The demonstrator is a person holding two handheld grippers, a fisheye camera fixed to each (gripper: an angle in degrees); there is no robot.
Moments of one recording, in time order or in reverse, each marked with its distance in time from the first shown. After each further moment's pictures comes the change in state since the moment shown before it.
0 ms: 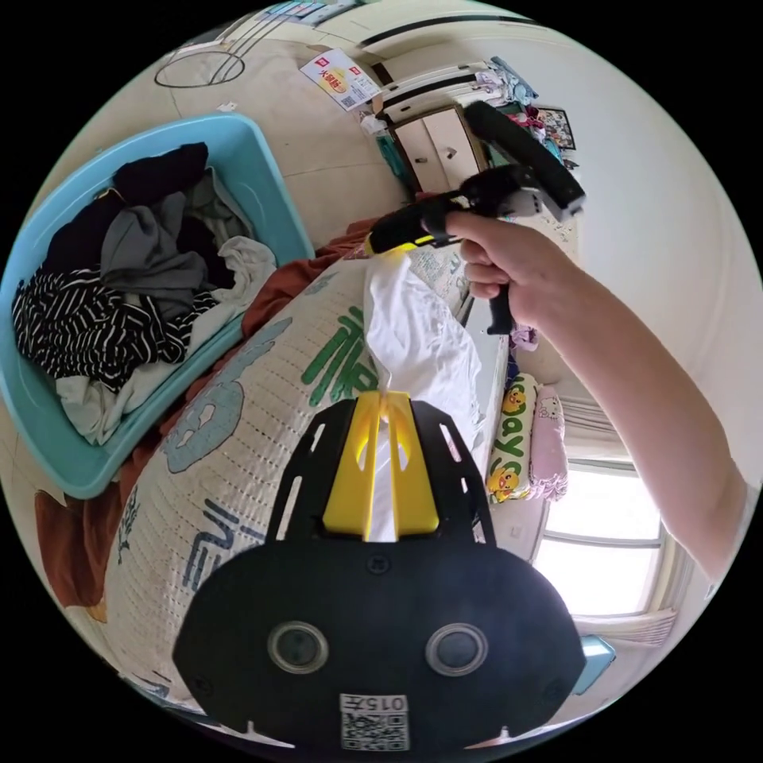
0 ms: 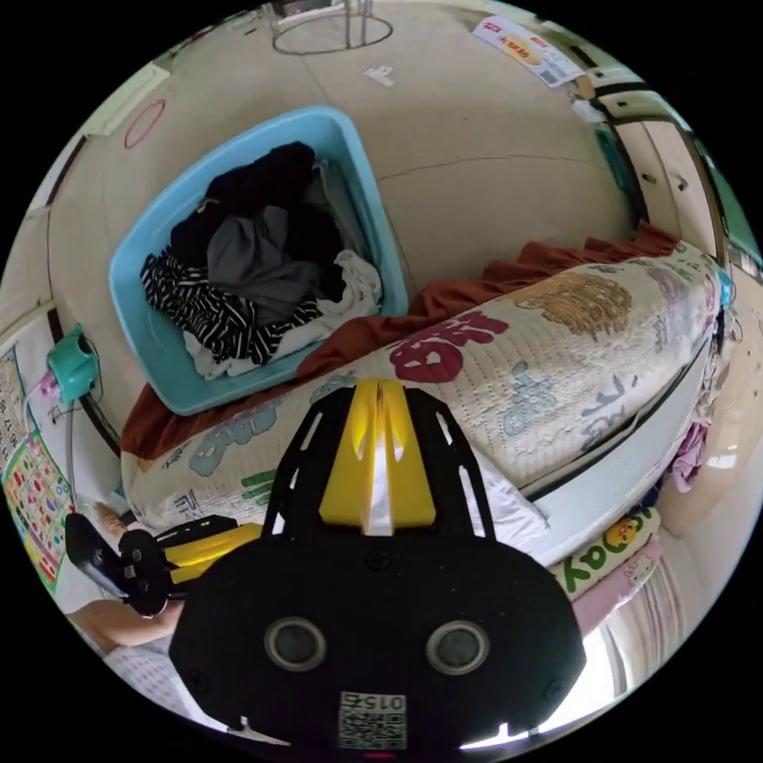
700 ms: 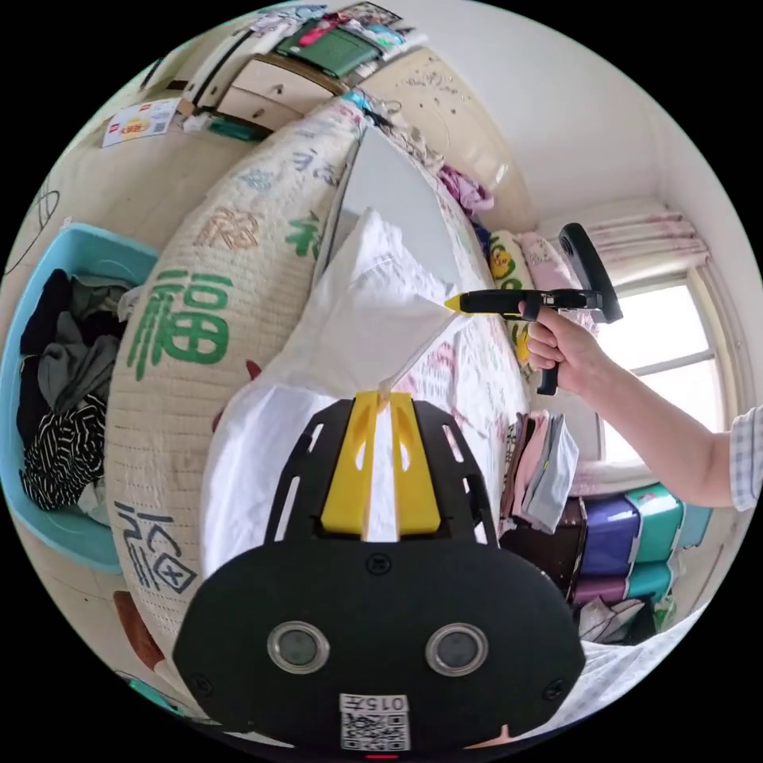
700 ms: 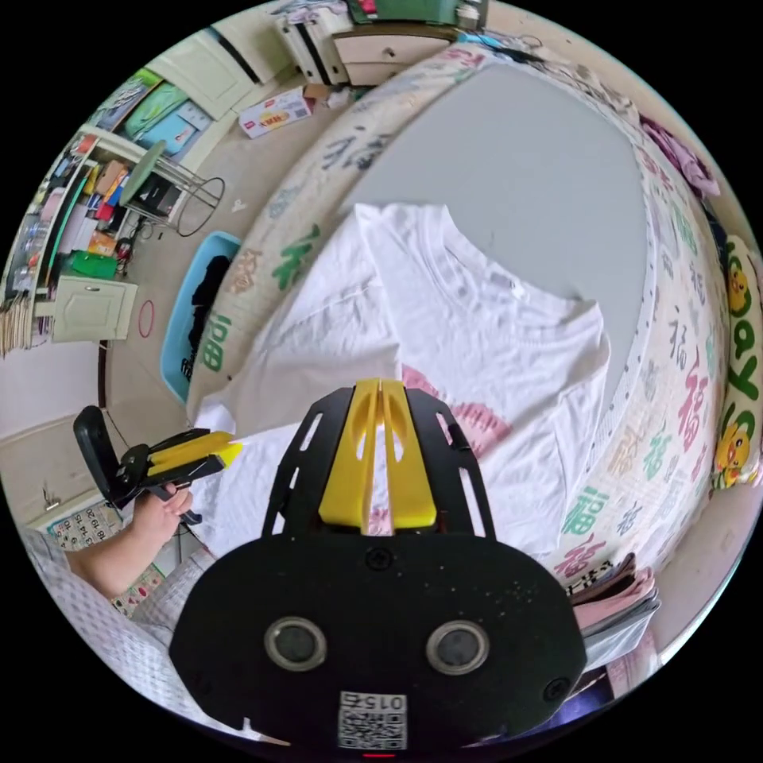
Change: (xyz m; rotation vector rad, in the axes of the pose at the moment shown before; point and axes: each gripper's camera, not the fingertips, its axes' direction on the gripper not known) left arm 0.095 0.097 0.098 -0.350 -0.101 0.527; right arm 0.182 0.498 0.175 0.272 -0.375 0.594
